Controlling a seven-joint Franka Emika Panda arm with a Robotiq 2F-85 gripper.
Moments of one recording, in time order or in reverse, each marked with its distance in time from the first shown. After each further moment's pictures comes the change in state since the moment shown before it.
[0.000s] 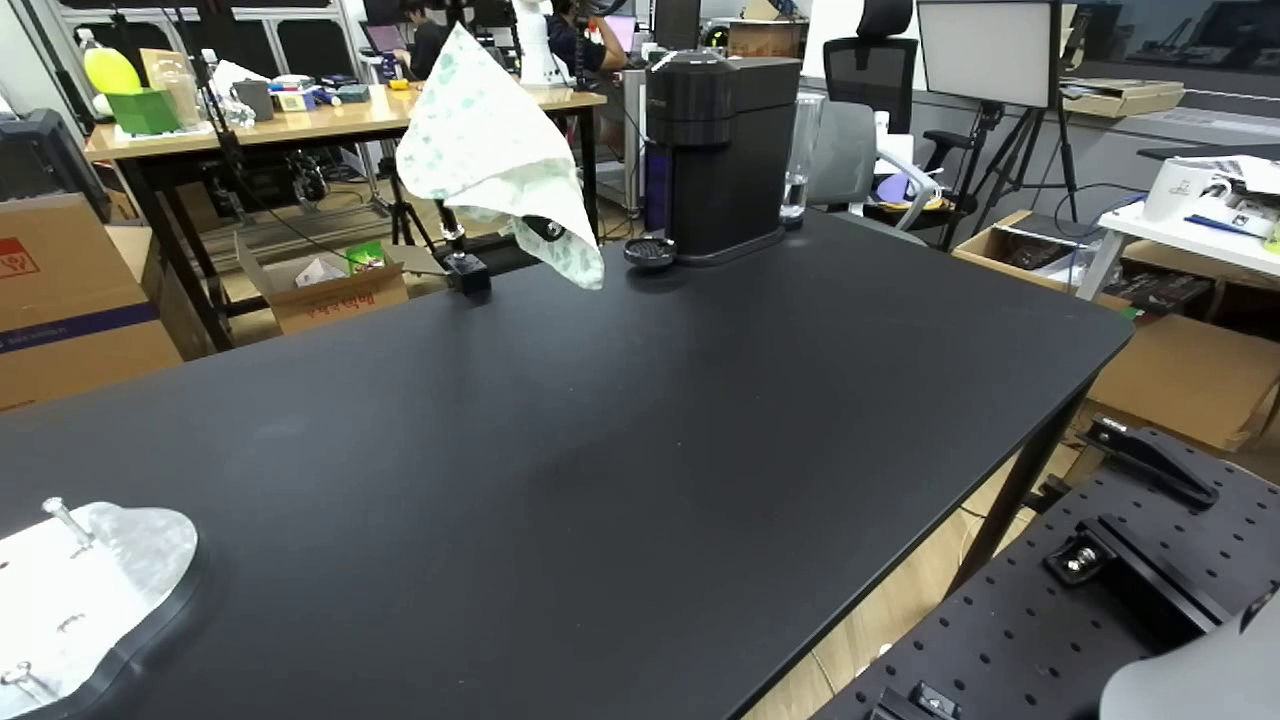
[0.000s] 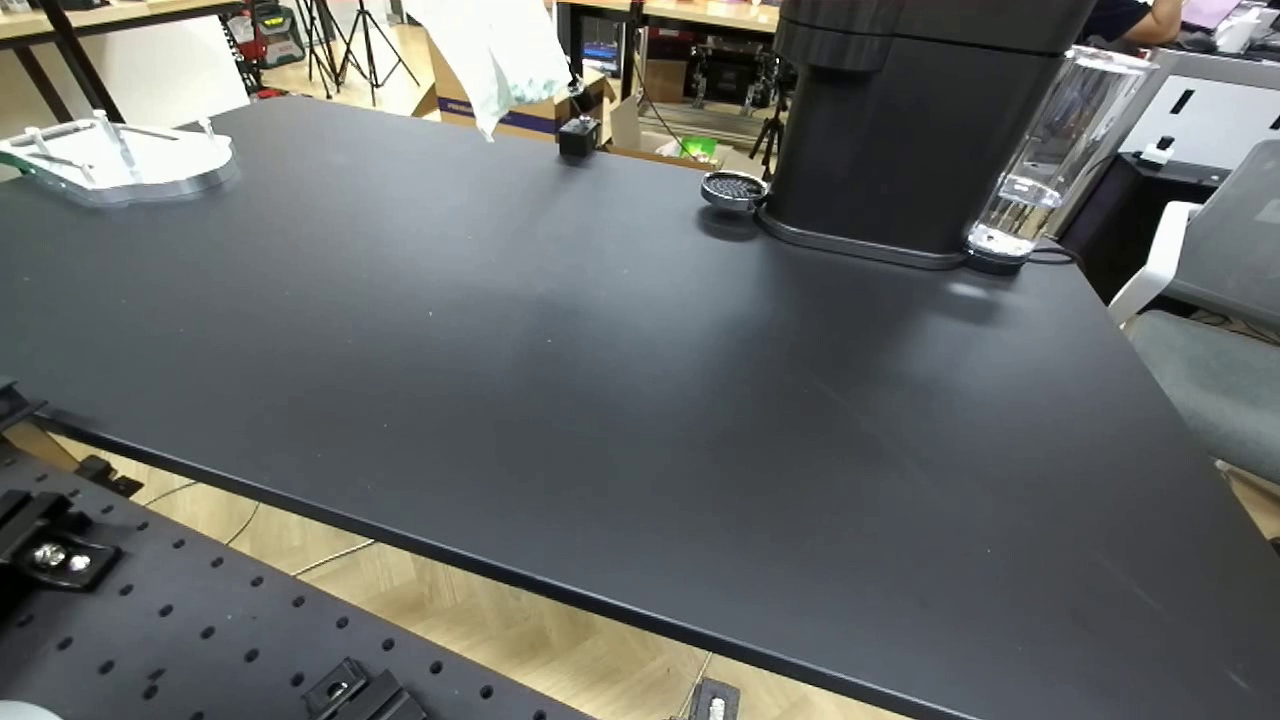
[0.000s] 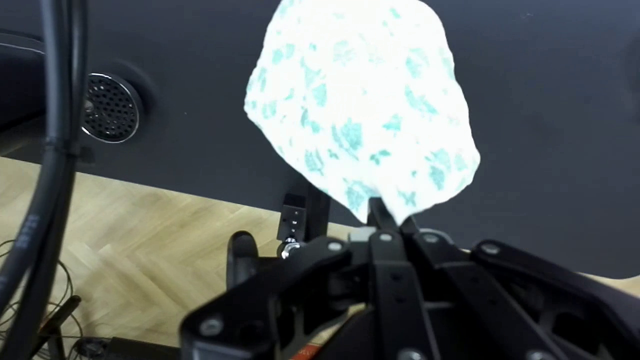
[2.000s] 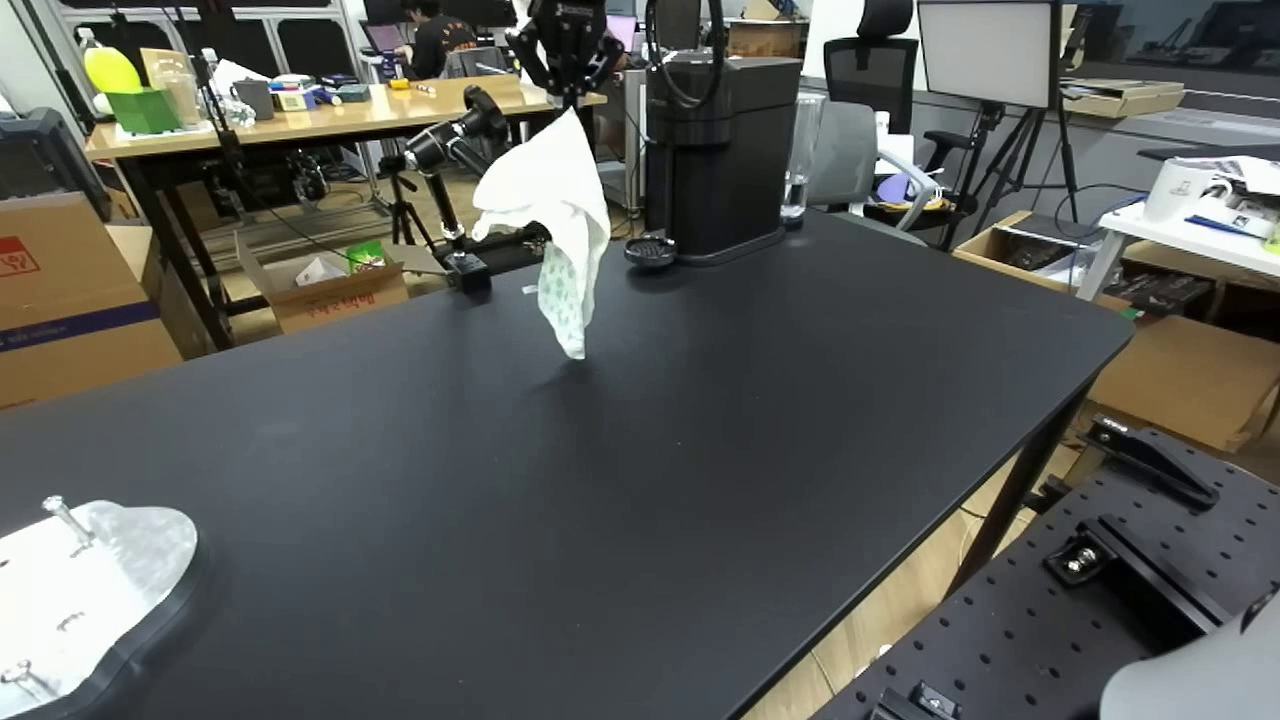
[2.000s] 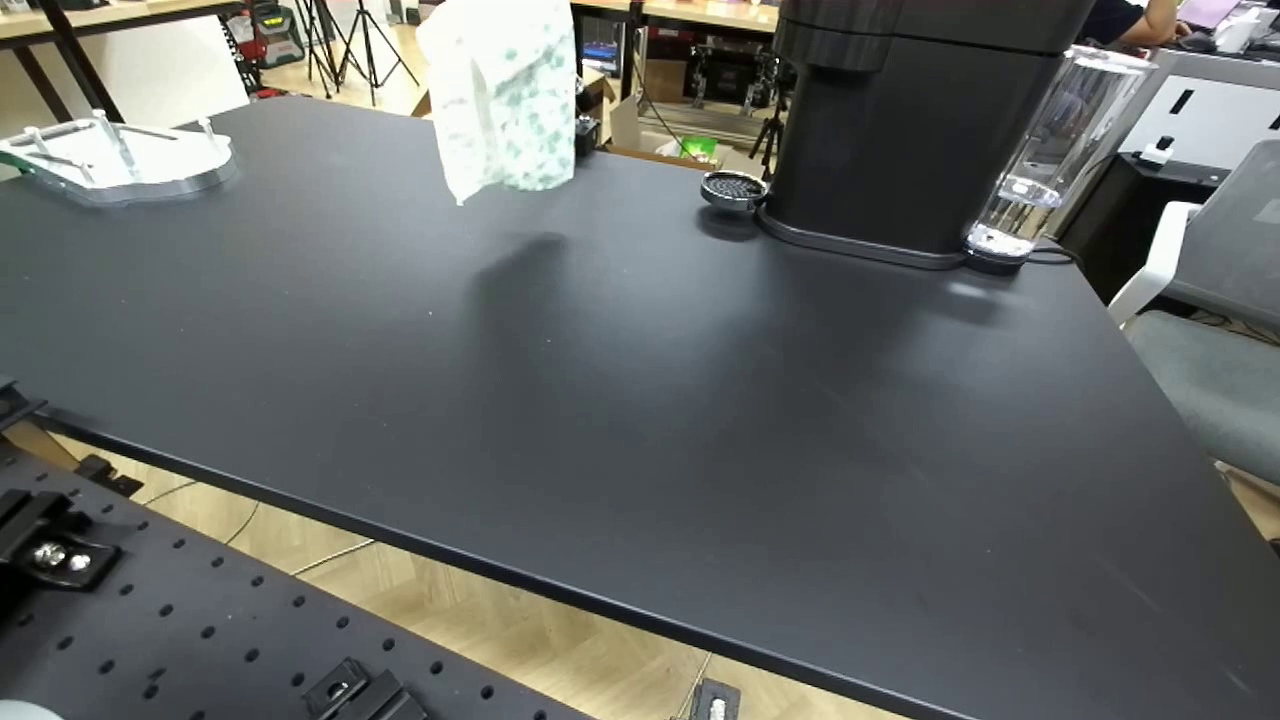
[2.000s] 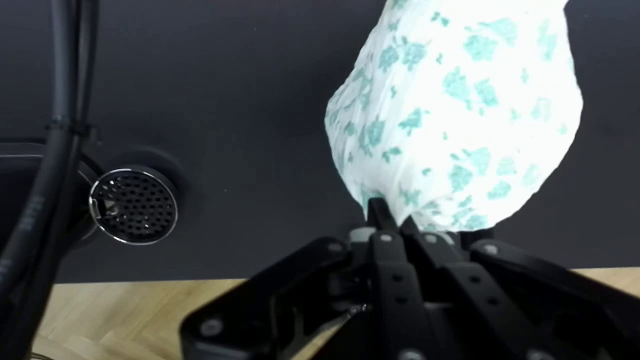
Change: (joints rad) arm -0.161 0.055 -0.059 -0.109 0.197 0.090 -0.145
